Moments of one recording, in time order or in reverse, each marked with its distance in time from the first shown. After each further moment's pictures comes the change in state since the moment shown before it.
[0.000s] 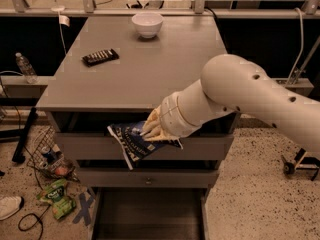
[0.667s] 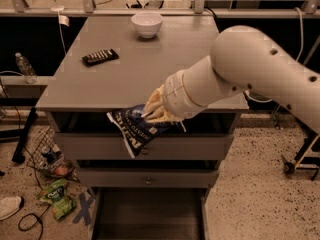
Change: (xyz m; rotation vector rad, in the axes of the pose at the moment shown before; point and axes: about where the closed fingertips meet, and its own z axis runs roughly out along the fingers) arm -0.017 -0.033 -0.039 0.063 0.002 -0.083
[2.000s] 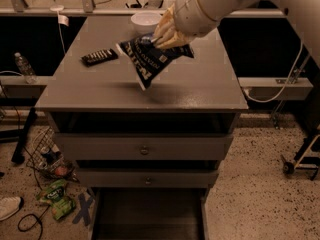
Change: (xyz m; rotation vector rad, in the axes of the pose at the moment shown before) arm 0.012 -0.158 -0.080 0.127 0.057 -0.085
